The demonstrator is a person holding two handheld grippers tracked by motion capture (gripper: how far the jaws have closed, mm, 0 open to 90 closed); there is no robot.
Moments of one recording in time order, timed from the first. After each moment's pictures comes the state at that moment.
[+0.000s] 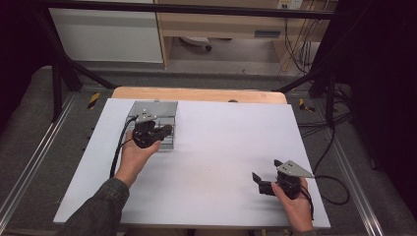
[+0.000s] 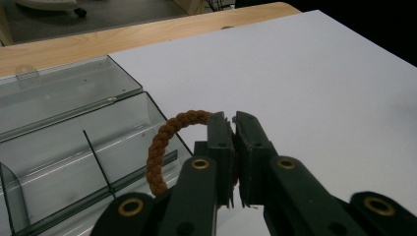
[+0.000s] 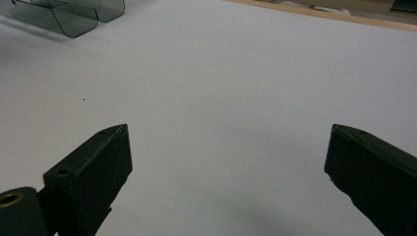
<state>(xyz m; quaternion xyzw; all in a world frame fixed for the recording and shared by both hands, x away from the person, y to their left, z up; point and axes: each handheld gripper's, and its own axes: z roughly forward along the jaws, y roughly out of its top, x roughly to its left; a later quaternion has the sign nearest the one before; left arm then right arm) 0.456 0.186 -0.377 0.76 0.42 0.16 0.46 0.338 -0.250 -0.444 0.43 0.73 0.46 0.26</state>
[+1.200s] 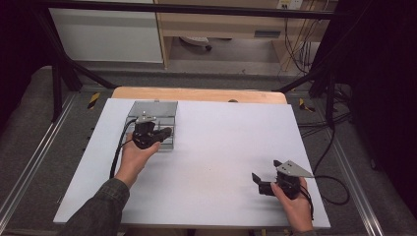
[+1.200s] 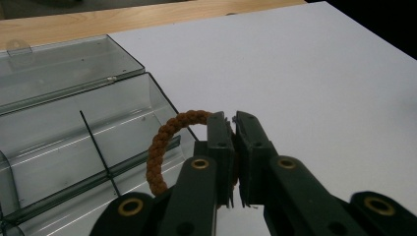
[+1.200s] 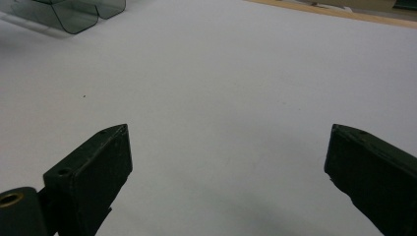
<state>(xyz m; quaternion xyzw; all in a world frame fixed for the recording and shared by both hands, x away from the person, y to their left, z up) 0.459 0.190 -0.389 0.76 0.44 0.14 0.45 0.338 -0.250 -0.445 0.43 0.73 0.46 0.26</state>
